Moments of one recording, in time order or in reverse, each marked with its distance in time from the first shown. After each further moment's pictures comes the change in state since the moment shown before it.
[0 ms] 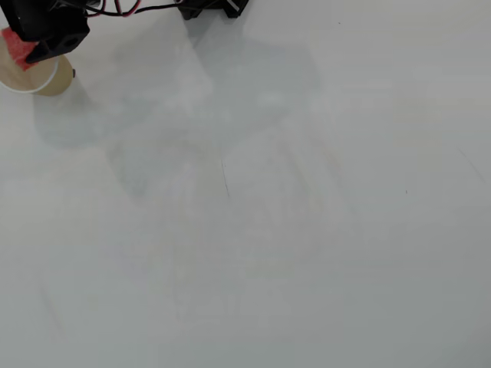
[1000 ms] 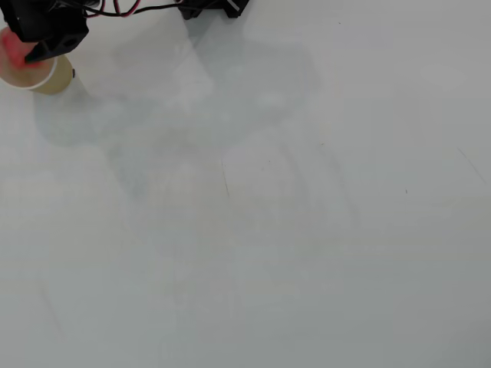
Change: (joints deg) arm 0.0 -0.4 -0.1 -3.1 0.7
